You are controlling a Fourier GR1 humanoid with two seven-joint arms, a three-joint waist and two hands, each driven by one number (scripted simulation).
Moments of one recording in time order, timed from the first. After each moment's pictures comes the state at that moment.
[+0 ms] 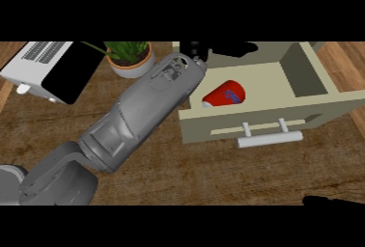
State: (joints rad) left arm -1.42 0.00 -0.62 -0.40 0.64 0.80 -0.08; right arm 0.10 -0.14 -0.20 -2.21 0.14 0.20 0.05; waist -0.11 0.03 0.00
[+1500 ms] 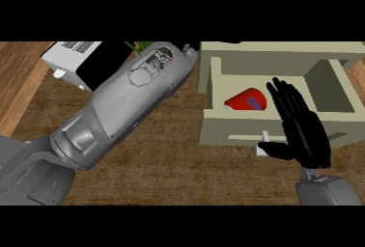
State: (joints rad) left arm -1.39 0.11 -0.63 -0.61 0.64 0.84 0.03; right arm -0.15 -0.19 0.09 -1.61 1.03 -0.16 -0.04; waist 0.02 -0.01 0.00
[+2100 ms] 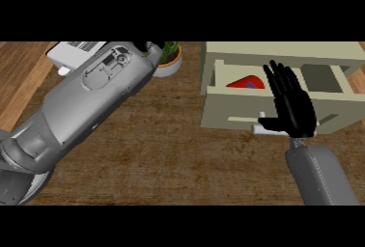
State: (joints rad) left arm -1.28 0.29 -0.64 -0.86 0.58 0.82 0.17; right arm -0.37 -0.18 0.01 -1.24 1.14 -0.36 -0.11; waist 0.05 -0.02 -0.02
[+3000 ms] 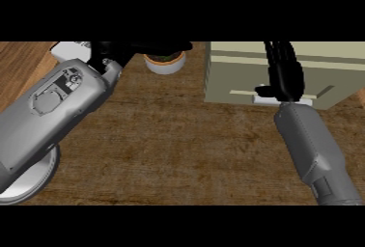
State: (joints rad) left arm -1.08 0.47 -0.63 -1.13 0.55 0.78 0.27; right arm -0.78 -0.19 -0.16 -0.64 1.22 -0.67 -0.11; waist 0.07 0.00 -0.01
